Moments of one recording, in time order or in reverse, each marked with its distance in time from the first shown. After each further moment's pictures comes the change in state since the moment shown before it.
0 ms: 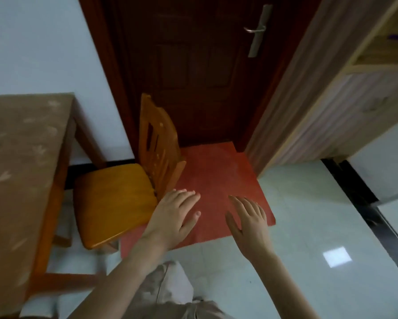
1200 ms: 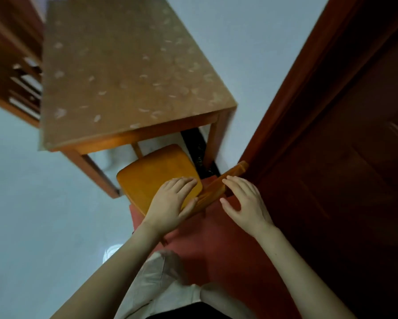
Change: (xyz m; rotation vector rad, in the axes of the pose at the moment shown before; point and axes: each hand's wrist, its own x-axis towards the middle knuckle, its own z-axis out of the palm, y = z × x) left_hand 0.314 -0.128 0.005 0.246 0.588 -1.297; right_hand 0.603 -0.056 0.130 0.292 -0.680 -1.449
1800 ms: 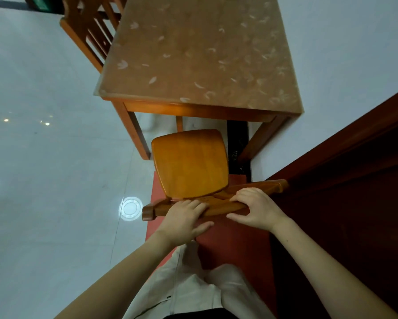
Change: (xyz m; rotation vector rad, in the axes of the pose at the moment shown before) left_hand -0.040 -0.003 0.087 -0.054 -0.036 -0.308; right_hand 0.083 0.056 0.044 -0.039 -0.599 -0.420
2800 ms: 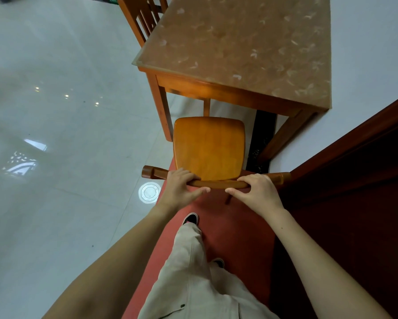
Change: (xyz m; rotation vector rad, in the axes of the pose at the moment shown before) left_hand -0.028 0.047 0.054 -0.205 0.540 -0.364; right_hand -0.052 0.007 0.015 0.061 0.115 0.102
